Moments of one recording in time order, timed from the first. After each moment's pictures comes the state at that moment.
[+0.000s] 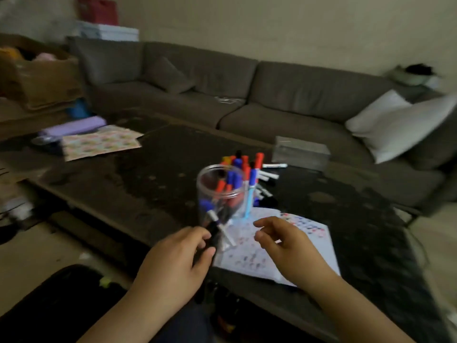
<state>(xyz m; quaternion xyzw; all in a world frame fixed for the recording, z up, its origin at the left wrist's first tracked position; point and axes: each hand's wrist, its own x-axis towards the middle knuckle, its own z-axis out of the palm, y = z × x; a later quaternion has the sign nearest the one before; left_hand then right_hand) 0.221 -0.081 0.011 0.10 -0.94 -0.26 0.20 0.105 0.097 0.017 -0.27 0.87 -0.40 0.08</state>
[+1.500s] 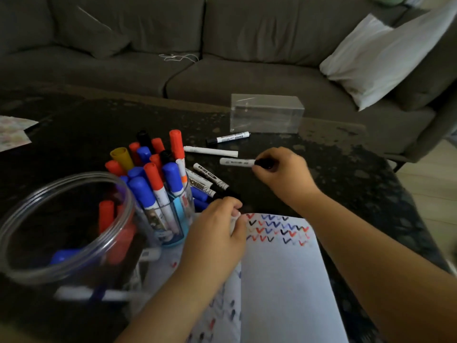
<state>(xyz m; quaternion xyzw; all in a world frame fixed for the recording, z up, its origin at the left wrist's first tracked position) -0.019 0.014 -0.057 0.06 -0.93 -0.33 0.16 -0.152 0.134 -0.039 -0.20 0.91 -0.36 -0.07</state>
